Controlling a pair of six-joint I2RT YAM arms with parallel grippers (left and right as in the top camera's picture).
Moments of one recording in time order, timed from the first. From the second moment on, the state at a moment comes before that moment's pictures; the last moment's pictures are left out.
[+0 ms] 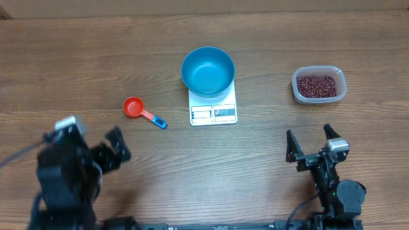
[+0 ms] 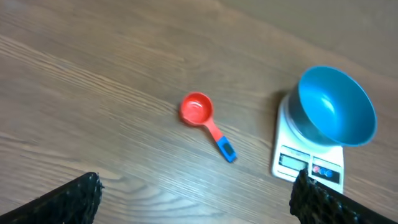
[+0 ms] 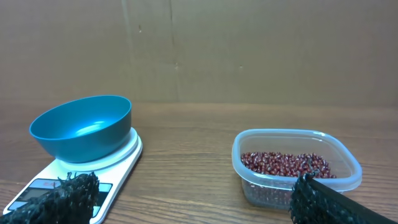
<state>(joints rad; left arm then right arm) 0.09 0.70 1.04 -1.02 0.00 -0.35 -0.05 0.02 0.02 -0.03 -0.22 0.04</state>
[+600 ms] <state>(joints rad) 0.09 1.28 1.07 -1.03 0.05 -0.65 -0.05 0.02 0.02 -0.03 -0.22 0.04</state>
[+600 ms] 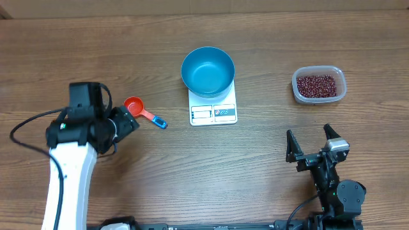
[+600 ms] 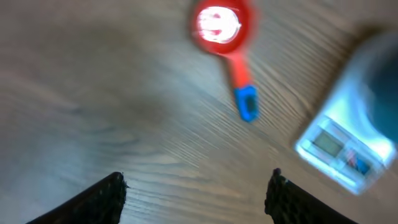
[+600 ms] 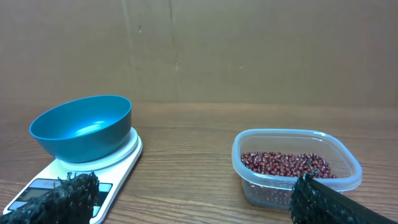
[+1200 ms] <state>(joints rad) 0.09 1.71 1.07 -0.65 0.04 -0.99 -0.05 0.02 0.02 -0.03 -0.22 0.04</state>
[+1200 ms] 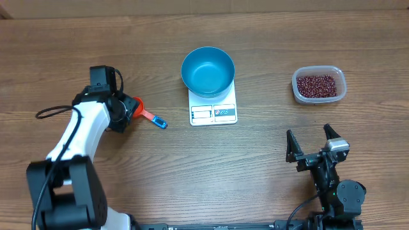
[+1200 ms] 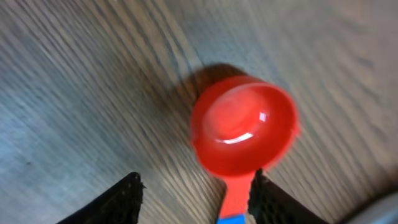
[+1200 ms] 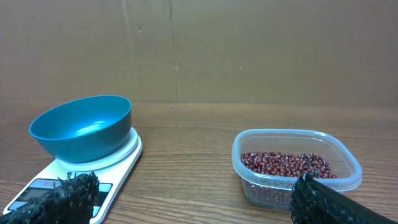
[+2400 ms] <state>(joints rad) 0.09 1.37 1.24 -0.87 0.20 -1.18 -0.05 0.02 0.02 0.04 -0.22 0.16</state>
